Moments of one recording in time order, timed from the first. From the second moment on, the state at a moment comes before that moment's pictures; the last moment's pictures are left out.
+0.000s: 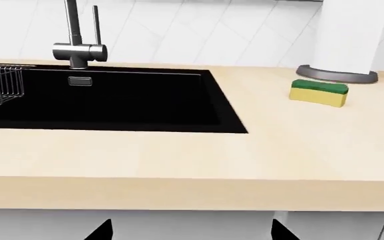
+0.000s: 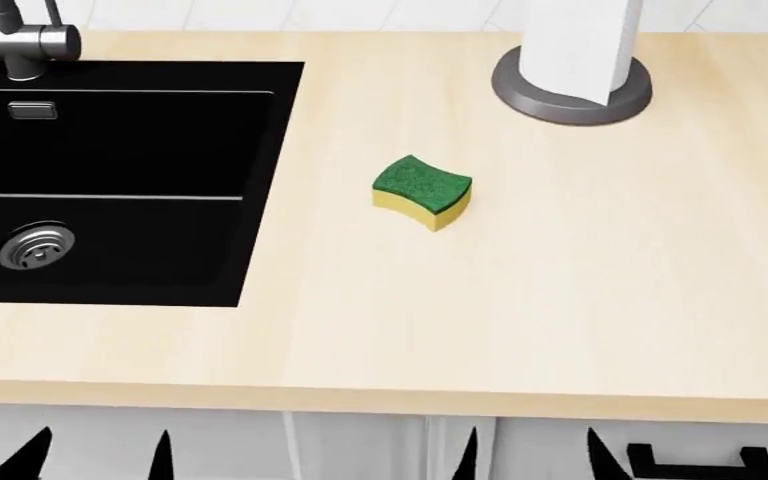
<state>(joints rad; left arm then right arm) -0.04 -0.18 0.18 0.12 -0.23 -0.14 -0.18 0.04 0.21 -0.16 -0.18 0.19 0.19 0.18</state>
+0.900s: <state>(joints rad) -0.77 -0.48 0.08 0.38 -0.60 -1.08 -0.13 0.81 0.54 0.05 -0.49 0.68 1.18 0.08</state>
